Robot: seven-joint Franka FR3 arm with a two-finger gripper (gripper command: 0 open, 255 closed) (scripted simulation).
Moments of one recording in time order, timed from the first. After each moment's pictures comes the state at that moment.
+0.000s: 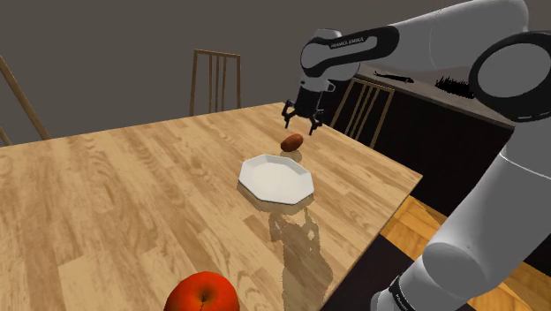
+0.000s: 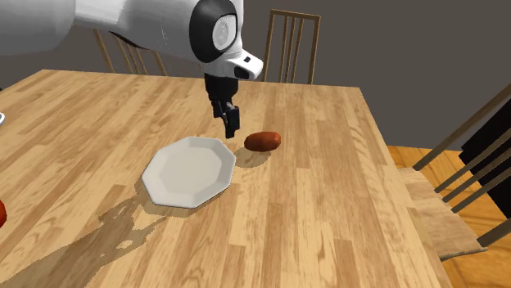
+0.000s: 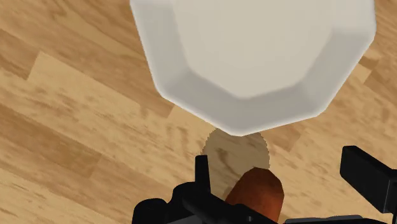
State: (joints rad) arm -0.18 0.09 0.03 -1.89 0.08 1.95 0.72
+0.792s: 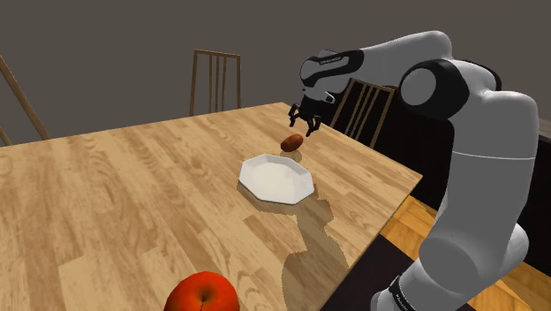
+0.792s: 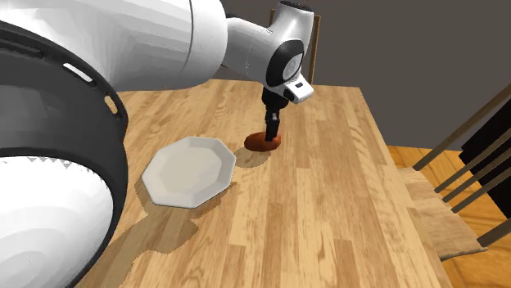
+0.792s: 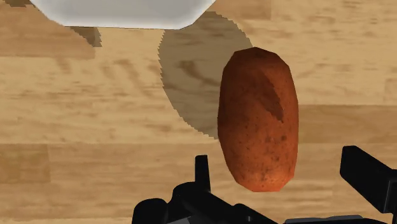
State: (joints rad) arm -0.26 0.44 -0.06 -1.57 0.18 2.01 1.01
